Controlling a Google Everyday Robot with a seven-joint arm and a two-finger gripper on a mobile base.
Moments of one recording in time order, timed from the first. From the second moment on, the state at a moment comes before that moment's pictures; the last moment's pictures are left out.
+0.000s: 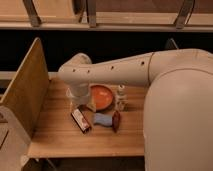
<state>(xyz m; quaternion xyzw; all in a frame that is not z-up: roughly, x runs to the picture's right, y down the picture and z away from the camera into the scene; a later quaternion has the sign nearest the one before) -0.107 0.102 0.703 -0.26 0.23 0.64 0.68</state>
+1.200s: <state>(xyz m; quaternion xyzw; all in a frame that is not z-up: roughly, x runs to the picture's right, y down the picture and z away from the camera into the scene) -0.107 0.102 0.703 -0.26 0.23 0.64 0.68</state>
